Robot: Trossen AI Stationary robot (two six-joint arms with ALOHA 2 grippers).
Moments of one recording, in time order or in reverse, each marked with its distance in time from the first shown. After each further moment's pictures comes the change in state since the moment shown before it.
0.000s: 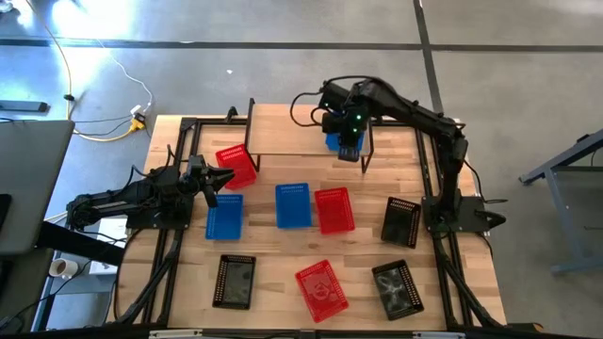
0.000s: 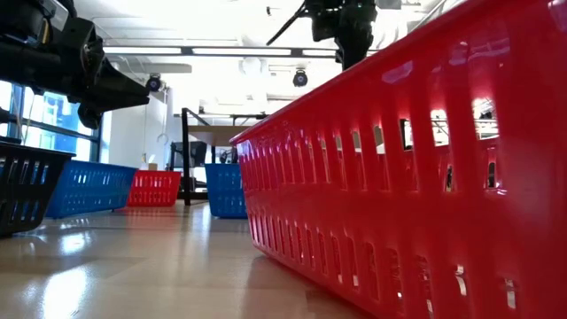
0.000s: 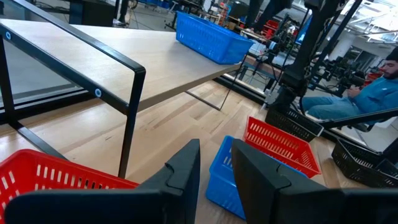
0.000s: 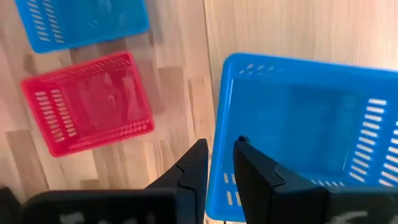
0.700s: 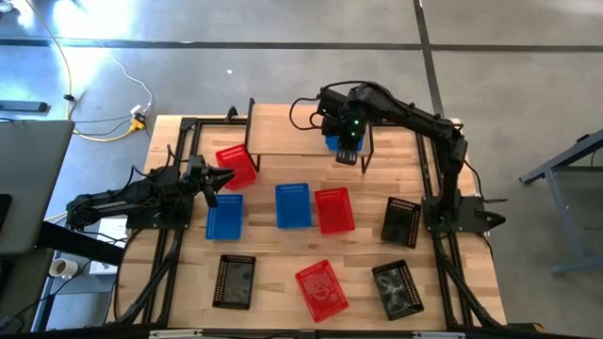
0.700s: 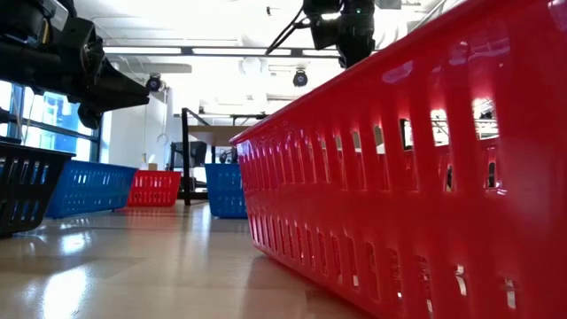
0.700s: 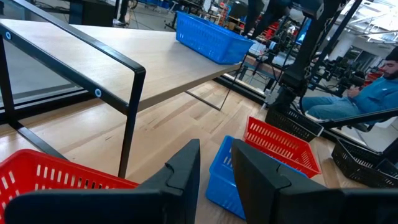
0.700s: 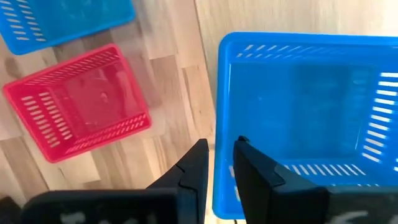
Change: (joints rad) left arm 0.000 0.000 0.000 0.000 0.000 0.000; right arm 0.021 0.000 -0.039 0.000 0.042 0.095
